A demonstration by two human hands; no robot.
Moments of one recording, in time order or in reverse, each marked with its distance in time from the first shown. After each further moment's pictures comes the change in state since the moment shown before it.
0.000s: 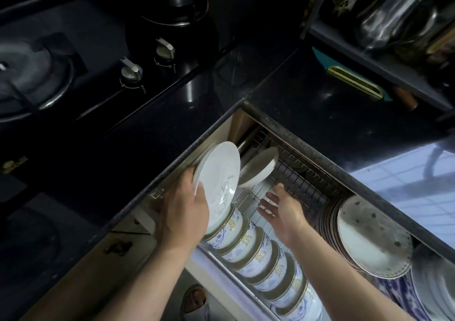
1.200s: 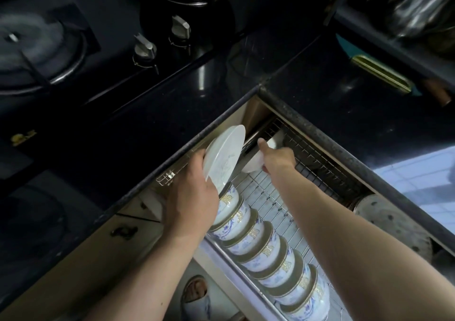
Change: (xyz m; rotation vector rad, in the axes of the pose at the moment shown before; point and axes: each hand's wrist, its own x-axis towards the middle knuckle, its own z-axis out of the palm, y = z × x) left_hand -0.002 -0.003 0.002 0.058 0.047 0.027; right_hand 0.052 -0.048 0.085 -0.631 0.204 -0.230
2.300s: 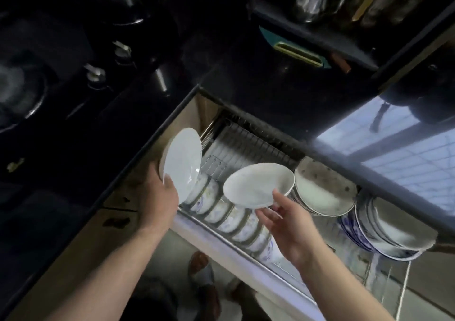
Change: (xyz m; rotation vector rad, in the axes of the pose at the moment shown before) left_hand -0.060 0.060 -0.032 -0.126 -0.087 -0.229; right_hand -0.196 0.109 -0.177 0.922 -0.276 0.313
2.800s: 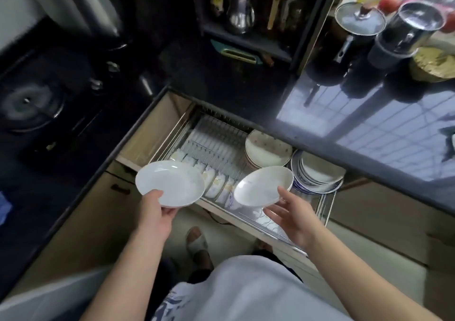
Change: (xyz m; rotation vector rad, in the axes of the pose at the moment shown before) left_hand -0.202 0.000 -0.007 -0.872 0.012 -0.498; right_hand -0.145 -0.028 -0.173 -0.055 0.005 0.002
